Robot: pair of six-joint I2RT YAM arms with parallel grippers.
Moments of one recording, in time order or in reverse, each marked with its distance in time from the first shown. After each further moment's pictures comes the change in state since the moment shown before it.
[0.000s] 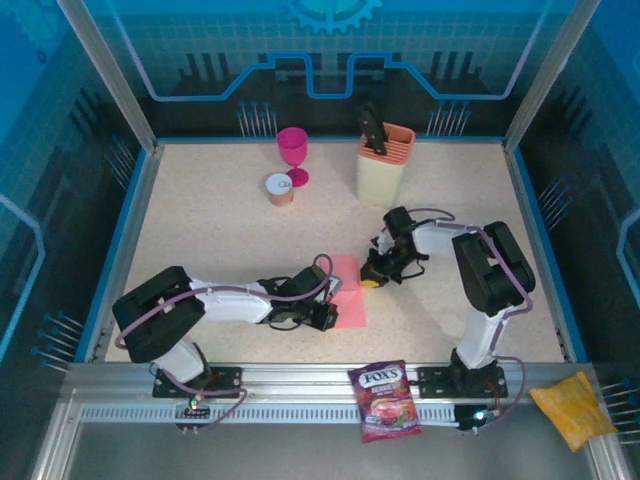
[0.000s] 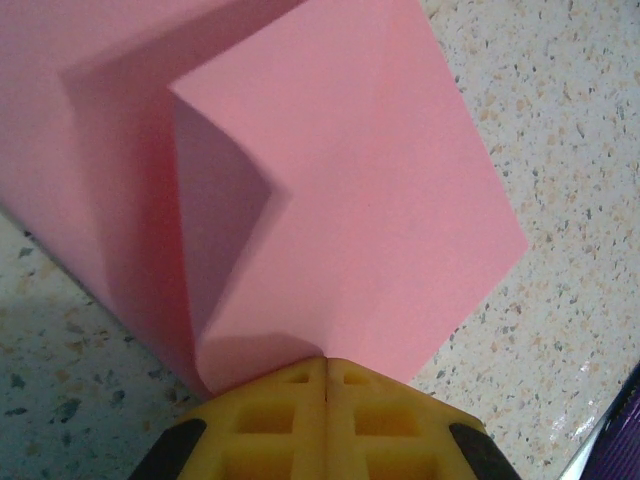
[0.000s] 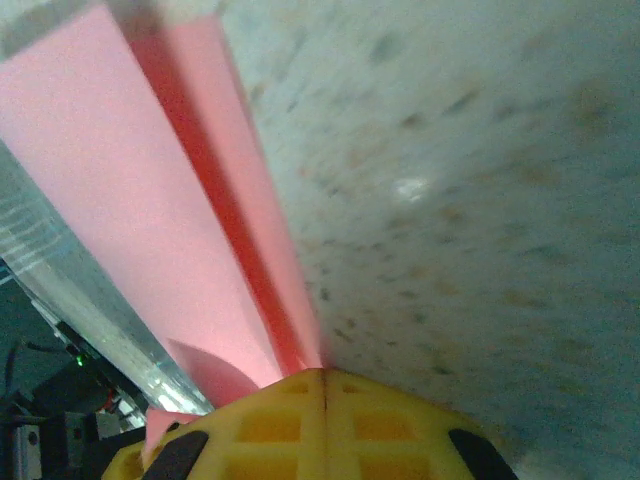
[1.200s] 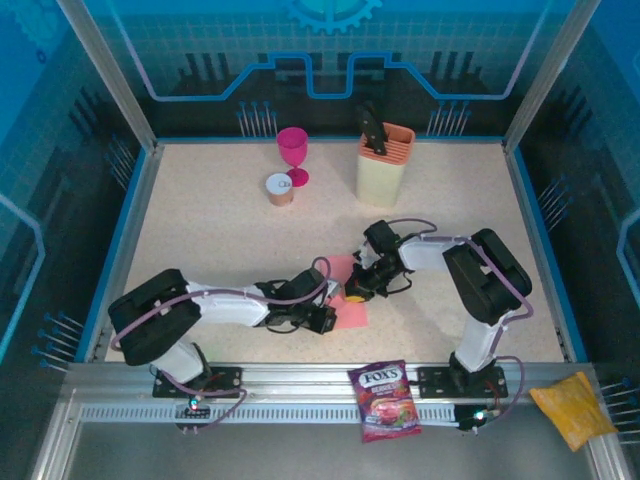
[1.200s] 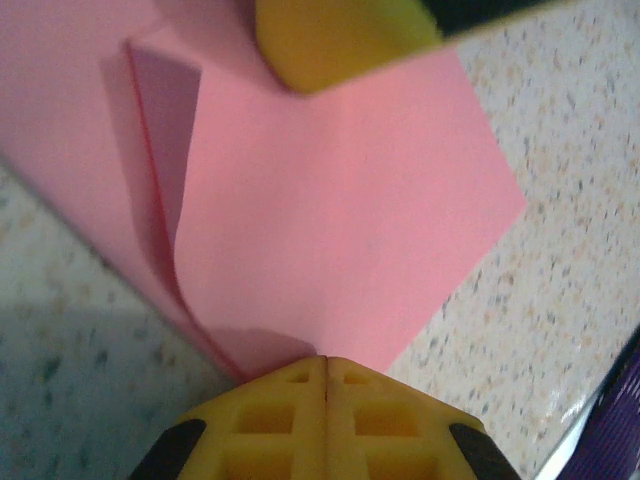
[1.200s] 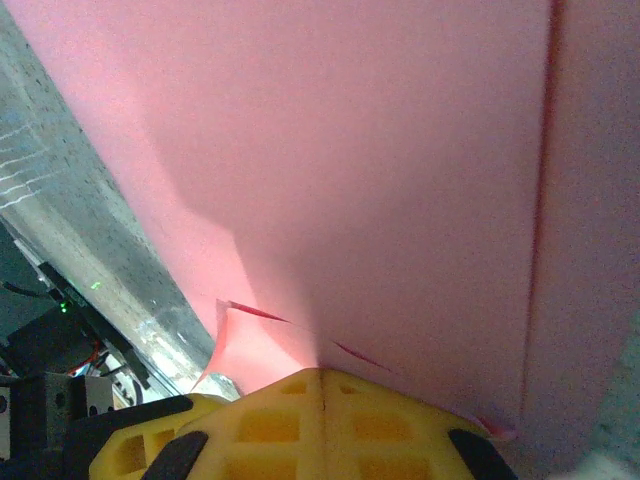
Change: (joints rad) left arm -0.017 -0.047 -0.051 0.009 0.013 -0.012; right arm 0.177 -0.032 -0.087 0.127 -0.032 0.088
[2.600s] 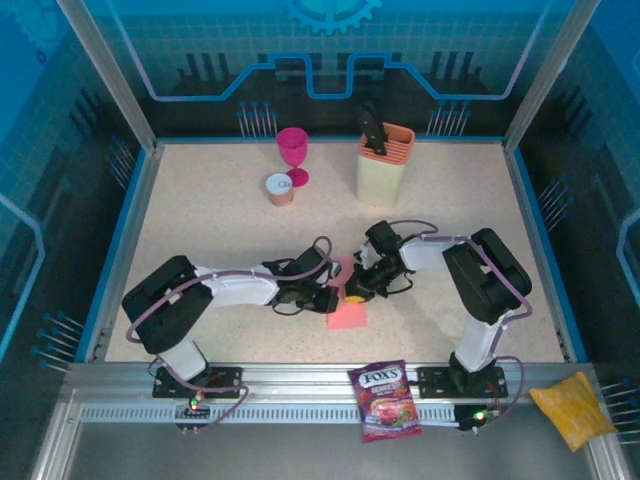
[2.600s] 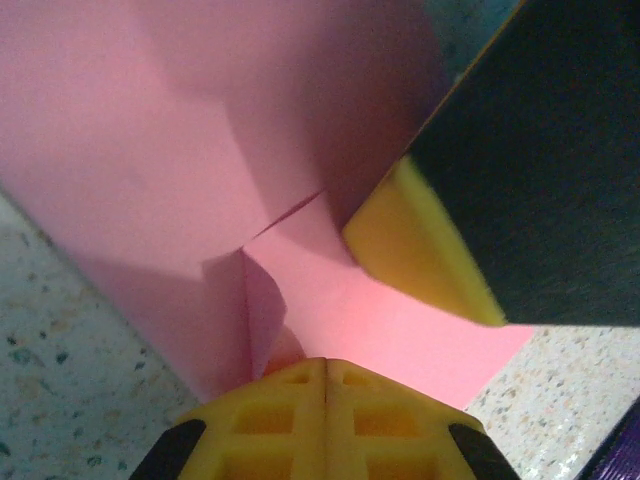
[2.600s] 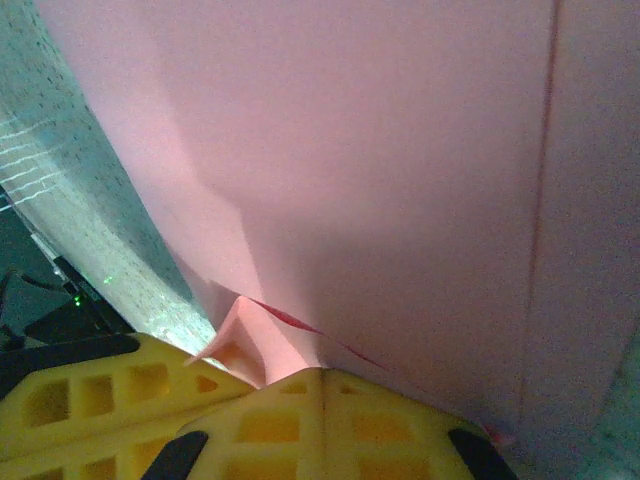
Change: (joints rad) left arm 0.114 0.112 0.201 -0.134 0.029 0.003; right arm -0.010 0.008 -0.013 0.023 -0.033 -0.001
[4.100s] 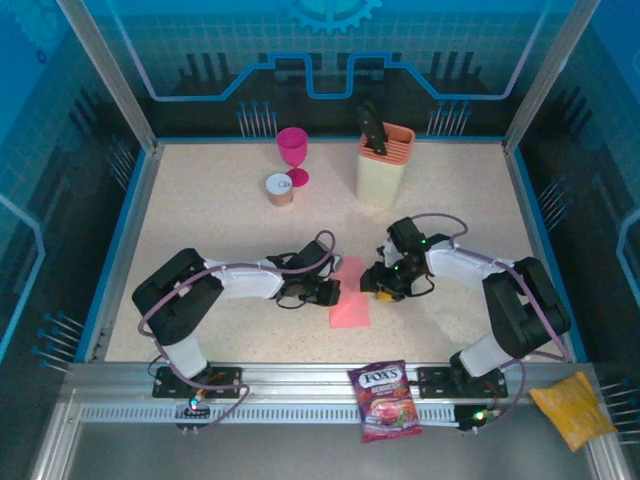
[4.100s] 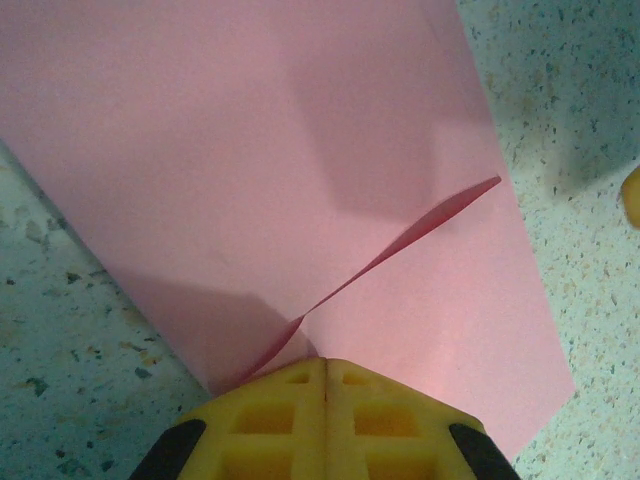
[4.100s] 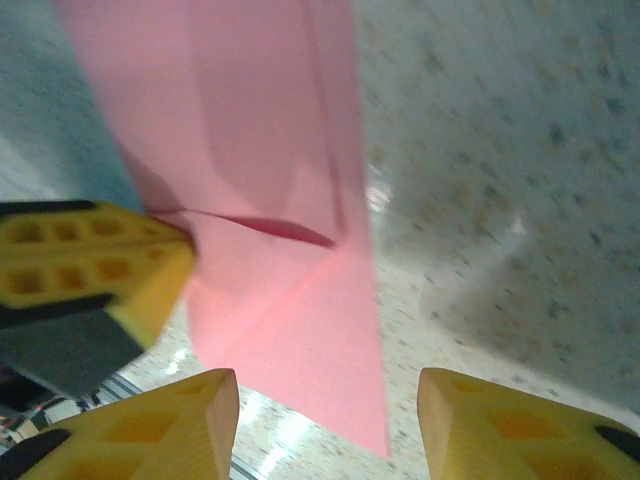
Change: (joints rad) left arm 0.034 0.070 0.043 0.019 -0.014 0.037; right arm -0.077 -0.272 -0.075 -0.204 0.190 -0.068
